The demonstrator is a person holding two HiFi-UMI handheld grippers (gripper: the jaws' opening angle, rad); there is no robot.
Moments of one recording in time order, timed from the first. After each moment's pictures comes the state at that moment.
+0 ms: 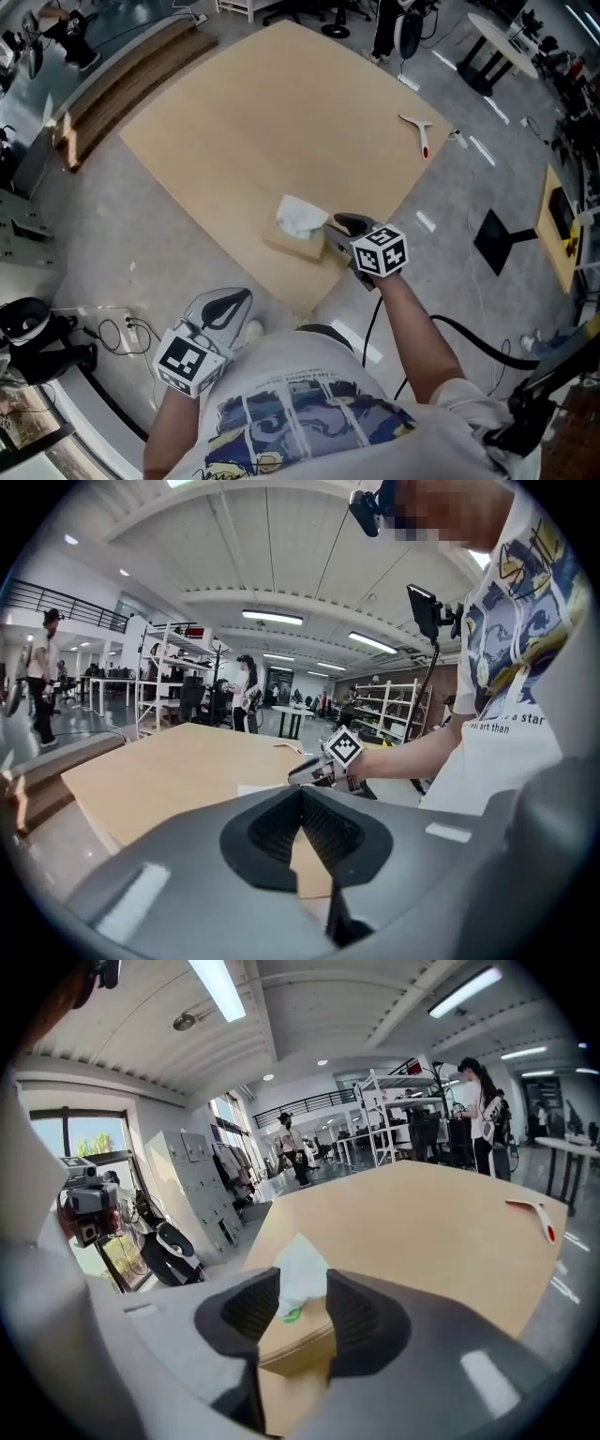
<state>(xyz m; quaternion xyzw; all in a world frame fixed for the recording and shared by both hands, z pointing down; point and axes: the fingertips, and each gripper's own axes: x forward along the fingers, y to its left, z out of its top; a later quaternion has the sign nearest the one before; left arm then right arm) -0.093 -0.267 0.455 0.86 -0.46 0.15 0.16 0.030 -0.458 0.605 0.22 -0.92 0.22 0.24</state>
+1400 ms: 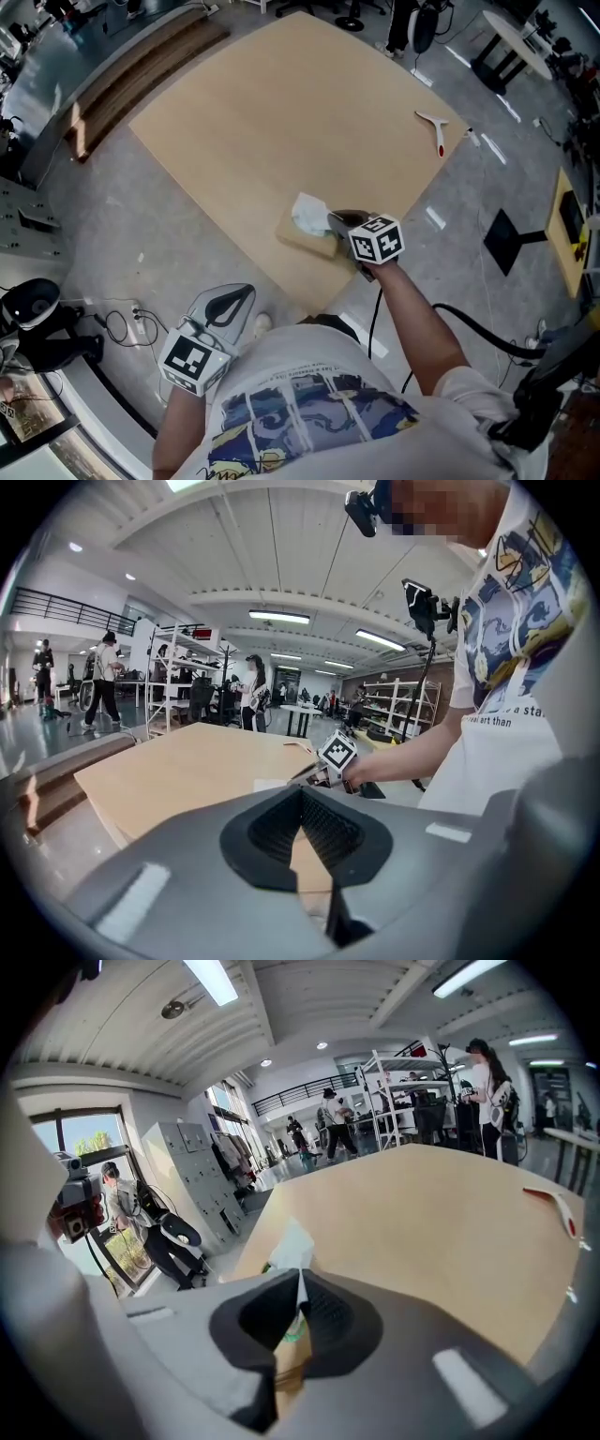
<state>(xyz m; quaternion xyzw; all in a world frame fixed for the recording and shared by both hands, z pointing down) -0.113 -0.266 0.461 0.85 -0.49 0.15 0.16 -0.005 -0.464 0.640 0.19 -0.91 0.24 0.28</state>
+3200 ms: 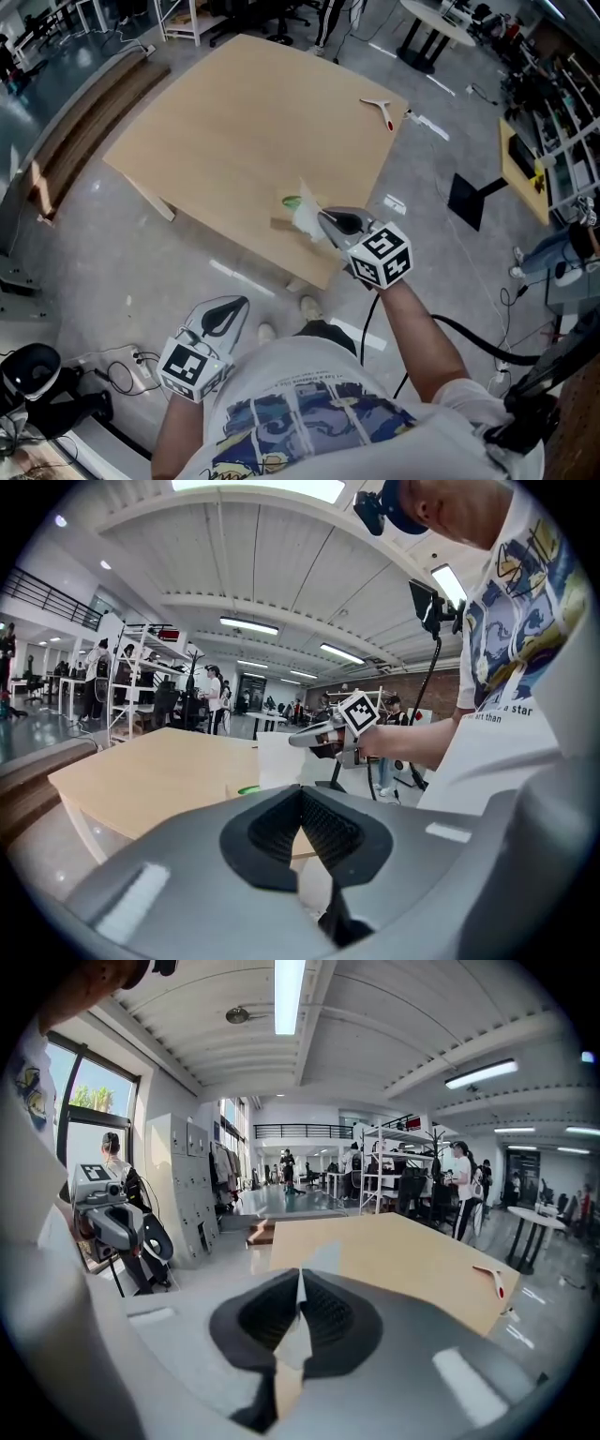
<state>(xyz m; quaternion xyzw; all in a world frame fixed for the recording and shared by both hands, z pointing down) -0.151 -0.177 0.461 0.91 -0.38 0.12 0.13 -0.015 -0.343 0.481 0.31 -0.92 0.09 0.21</state>
